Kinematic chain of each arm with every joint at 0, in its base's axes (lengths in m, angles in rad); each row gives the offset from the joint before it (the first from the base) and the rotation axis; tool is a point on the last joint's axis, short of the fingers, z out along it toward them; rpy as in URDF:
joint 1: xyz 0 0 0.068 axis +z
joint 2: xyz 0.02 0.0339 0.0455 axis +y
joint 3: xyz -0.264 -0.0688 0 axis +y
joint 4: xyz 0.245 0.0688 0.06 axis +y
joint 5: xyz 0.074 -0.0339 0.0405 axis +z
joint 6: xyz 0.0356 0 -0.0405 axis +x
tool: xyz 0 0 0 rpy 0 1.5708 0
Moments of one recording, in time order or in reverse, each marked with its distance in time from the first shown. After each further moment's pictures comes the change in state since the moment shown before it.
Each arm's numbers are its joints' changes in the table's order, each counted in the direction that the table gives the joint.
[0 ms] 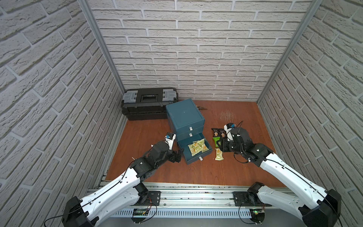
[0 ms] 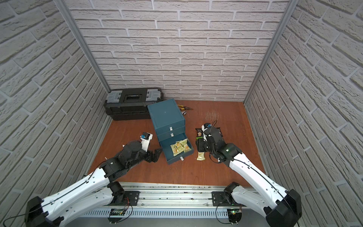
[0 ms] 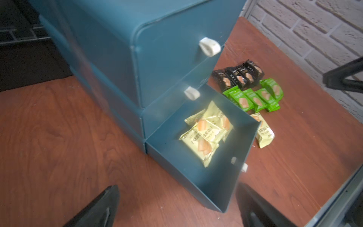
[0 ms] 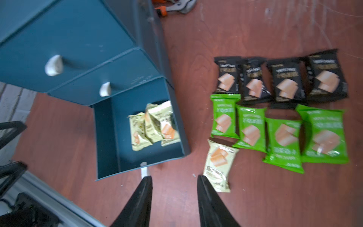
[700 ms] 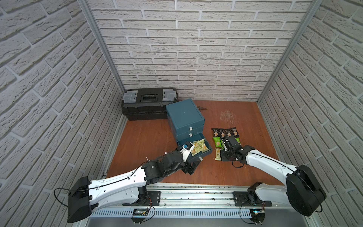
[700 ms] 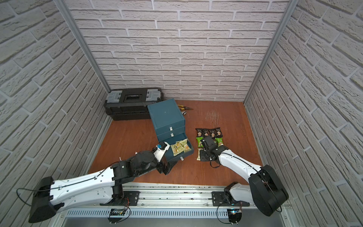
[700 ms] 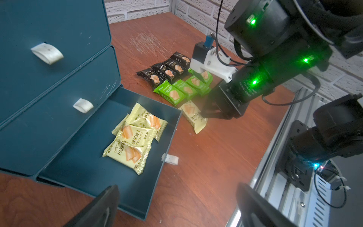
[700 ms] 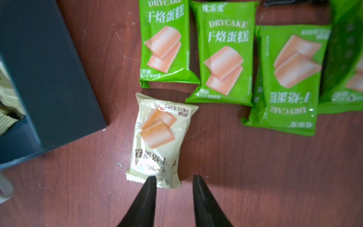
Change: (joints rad) left arm -0.367 0.148 -0.032 -0.185 0.031 0.027; right arm -0.130 0.203 0.258 -0.064 -0.063 -0.060
